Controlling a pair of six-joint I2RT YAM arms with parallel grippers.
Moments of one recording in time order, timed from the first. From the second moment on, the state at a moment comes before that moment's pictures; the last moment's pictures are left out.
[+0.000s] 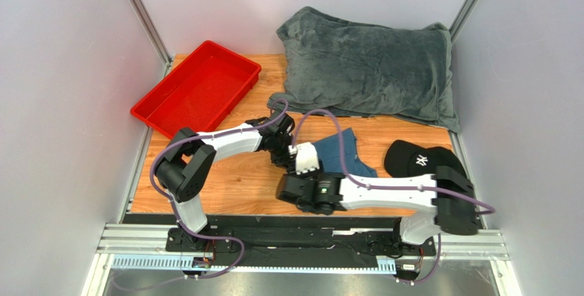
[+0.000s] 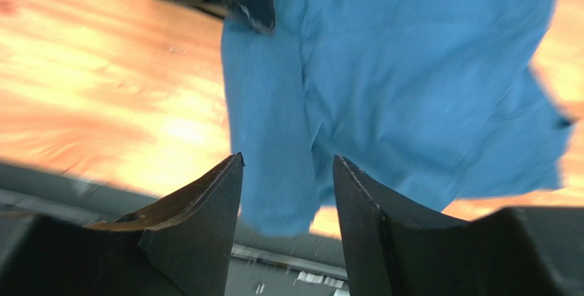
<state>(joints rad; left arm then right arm) -0.71 1.77 1.07 -0.44 0.23 -0.75 1.37 1.47 1.05 -0.75 0.72 0.94</state>
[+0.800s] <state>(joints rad) -0.71 1.77 1.11 -0.58 0.22 -0.72 1.57 2.15 1.50 -1.09 1.04 0.88</state>
